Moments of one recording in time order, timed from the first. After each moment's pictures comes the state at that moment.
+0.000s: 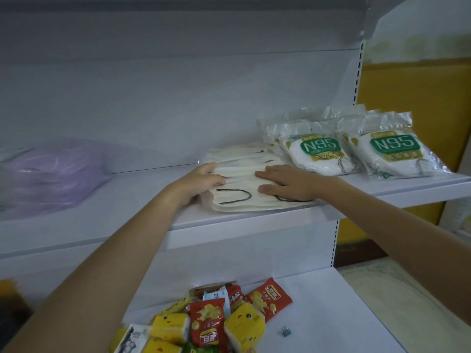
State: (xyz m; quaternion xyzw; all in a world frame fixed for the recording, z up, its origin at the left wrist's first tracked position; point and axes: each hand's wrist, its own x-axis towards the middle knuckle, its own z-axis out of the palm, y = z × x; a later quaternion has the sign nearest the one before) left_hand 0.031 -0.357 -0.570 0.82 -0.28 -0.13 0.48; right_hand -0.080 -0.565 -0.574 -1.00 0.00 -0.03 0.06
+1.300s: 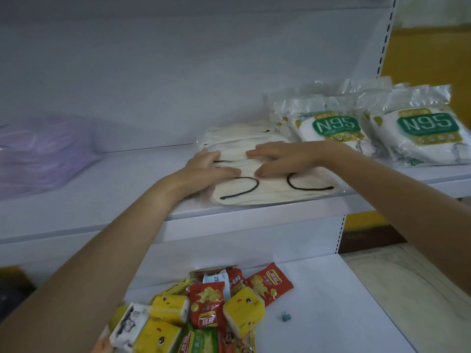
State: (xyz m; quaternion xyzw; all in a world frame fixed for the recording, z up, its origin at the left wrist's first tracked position) left_hand 0.025 -0.365 -0.580 0.86 -0.33 -0.07 0.38; right_hand -0.051 -0.563 -0.551 -0.99 -0.03 0.06 0.11
